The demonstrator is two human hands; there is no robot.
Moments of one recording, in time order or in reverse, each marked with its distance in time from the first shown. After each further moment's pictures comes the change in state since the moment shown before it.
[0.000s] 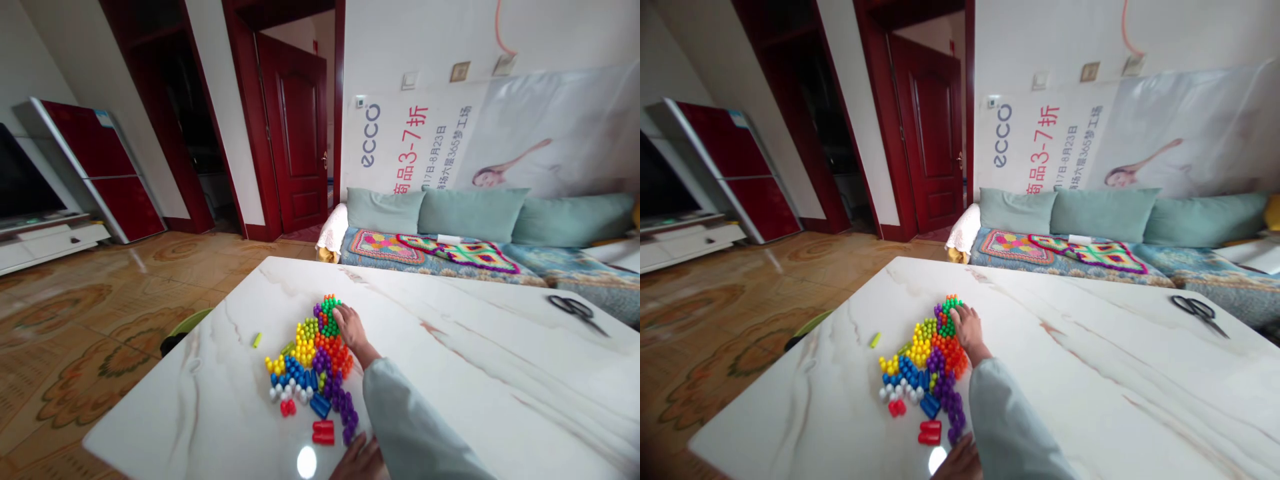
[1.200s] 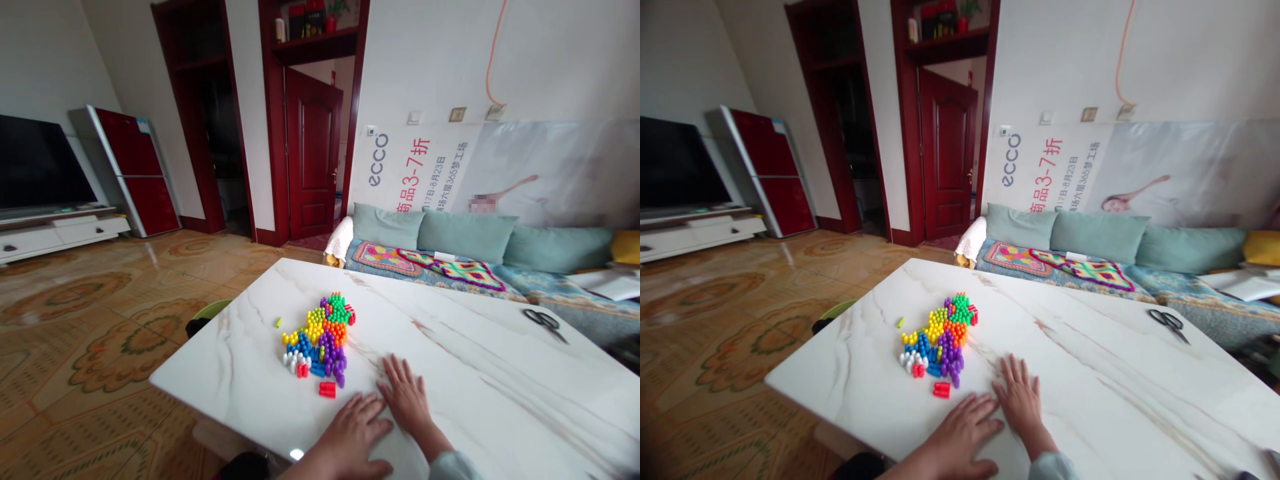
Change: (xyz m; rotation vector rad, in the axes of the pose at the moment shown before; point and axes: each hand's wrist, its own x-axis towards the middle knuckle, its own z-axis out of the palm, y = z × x) left_hand 0.006 0.023 -0.107 -0.413 -0.202 -0.173; right_hand -0.203 0.031 -0.072 -0.471 -0.107 0.150
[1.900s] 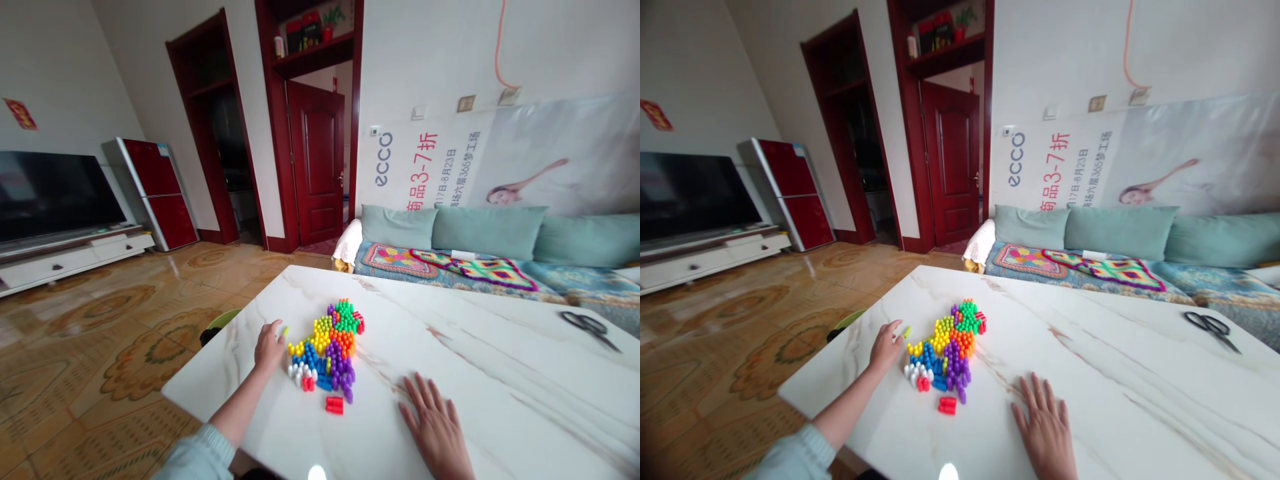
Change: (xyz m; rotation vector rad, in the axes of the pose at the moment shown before) left_hand -0.035 -0.173 -0.141 0.186 0.585 -1.020; right_hand -0.021 0.026 0.007 -0.076 0.117 0.015
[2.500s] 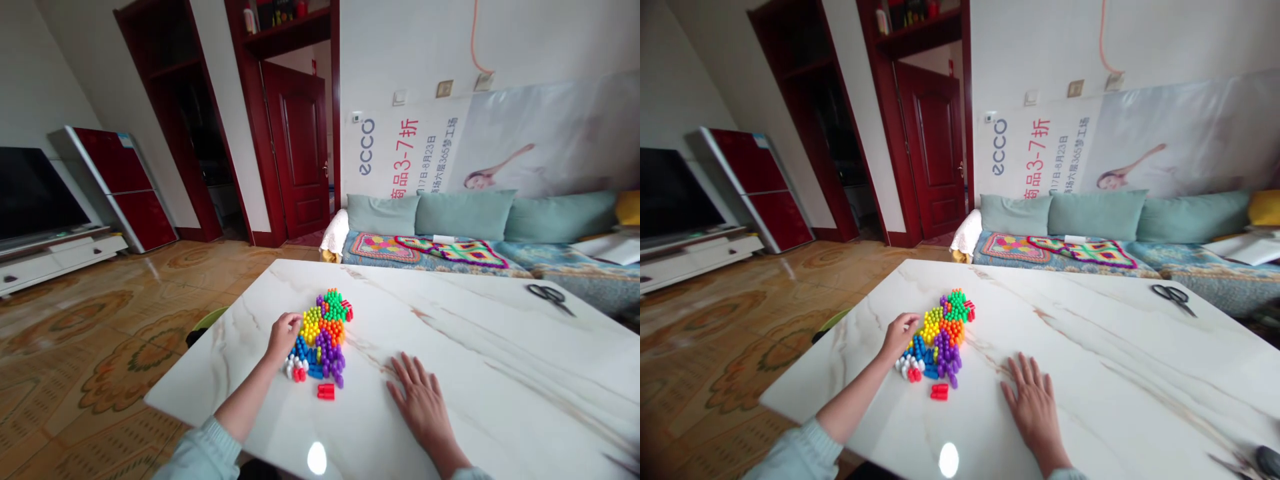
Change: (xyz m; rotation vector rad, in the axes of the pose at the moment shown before) left_hand 0.000 0.044 0.033 -0.273 -0.076 0.321; right_hand 0.001 -0.005 -0.009 -0.022 -0.044 0.008
